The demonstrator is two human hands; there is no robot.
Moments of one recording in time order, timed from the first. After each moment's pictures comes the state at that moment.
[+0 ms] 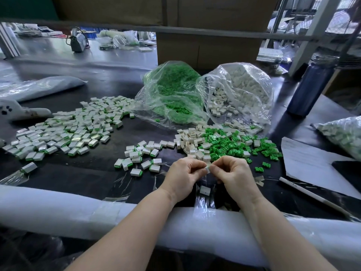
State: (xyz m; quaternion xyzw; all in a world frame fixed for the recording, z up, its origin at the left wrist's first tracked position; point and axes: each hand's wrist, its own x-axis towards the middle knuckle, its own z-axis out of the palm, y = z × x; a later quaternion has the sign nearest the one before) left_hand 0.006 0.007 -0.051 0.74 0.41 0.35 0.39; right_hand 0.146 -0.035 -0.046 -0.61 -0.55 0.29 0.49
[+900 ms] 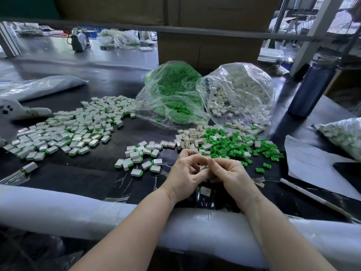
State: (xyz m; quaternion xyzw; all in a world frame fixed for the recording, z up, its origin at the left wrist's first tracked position) left_hand 0.007 0.003 -0.046 0.70 0.37 0.38 0.48; right_hand 0.142 -0.034 -0.044 -0.51 -0.54 0.44 0.50
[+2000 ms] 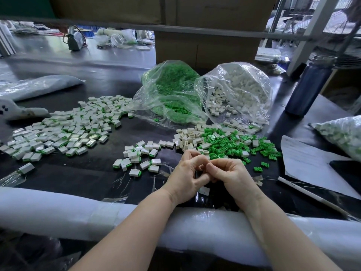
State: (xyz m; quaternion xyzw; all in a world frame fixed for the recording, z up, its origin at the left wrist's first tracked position) left_hand 0.009 0.005 -0.051 0.77 0.34 0.34 0.43; right_hand 0.144 -0.038 -0.039 -0.48 -0.50 0.49 0.53
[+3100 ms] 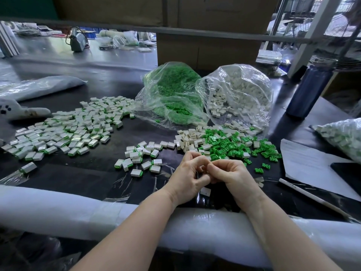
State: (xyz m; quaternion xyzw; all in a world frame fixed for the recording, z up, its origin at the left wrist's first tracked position) left_hand 0.007 0.004 -0.051 0.76 0.34 0.33 0.44; right_hand 0.145 -0.038 -0.040 -0.48 -0.48 0.51 0.52
